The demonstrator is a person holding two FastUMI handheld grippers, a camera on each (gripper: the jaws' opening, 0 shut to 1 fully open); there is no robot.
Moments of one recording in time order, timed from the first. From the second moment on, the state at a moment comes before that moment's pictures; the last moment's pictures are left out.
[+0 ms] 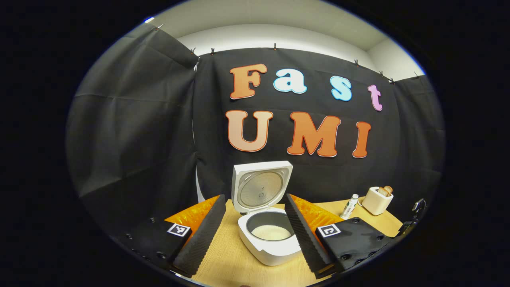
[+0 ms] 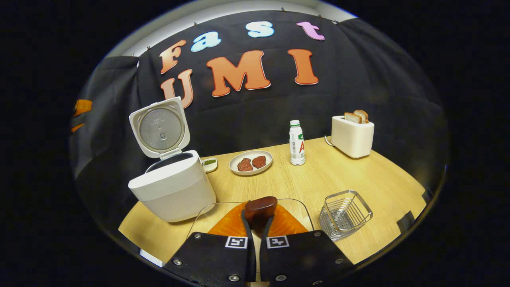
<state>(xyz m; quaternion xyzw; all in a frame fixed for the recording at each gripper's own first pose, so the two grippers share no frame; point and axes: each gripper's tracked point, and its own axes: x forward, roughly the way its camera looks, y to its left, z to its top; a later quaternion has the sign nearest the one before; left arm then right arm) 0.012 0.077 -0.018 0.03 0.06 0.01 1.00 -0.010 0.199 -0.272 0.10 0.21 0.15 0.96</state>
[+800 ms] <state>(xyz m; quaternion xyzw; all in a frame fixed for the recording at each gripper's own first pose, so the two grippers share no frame) 0.006 0.089 -0.033 0.03 0.08 0.02 1.00 0.009 0.240 -0.292 0.33 0.26 0.14 0.90</state>
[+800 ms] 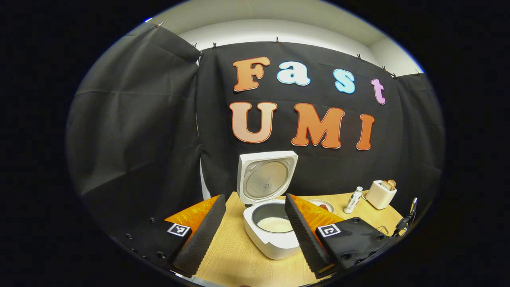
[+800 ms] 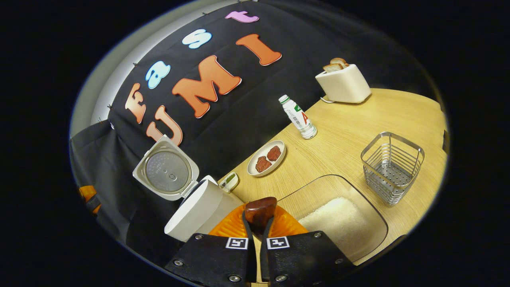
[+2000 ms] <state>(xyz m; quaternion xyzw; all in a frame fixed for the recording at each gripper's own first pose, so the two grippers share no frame) 0.007 0.074 -0.018 0.02 0.07 0.01 1.00 0.019 0.177 -0.242 0.51 0.25 0.08 0.82</state>
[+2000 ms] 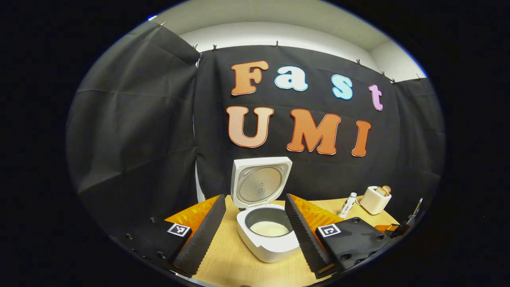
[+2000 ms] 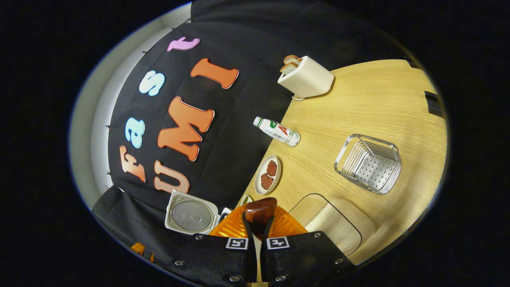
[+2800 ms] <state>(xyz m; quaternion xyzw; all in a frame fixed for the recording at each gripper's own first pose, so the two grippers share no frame) 0.020 0.089 -0.023 0.01 0.07 0.01 1.00 0.069 0.268 -0.133 0.57 0.25 0.15 0.77</state>
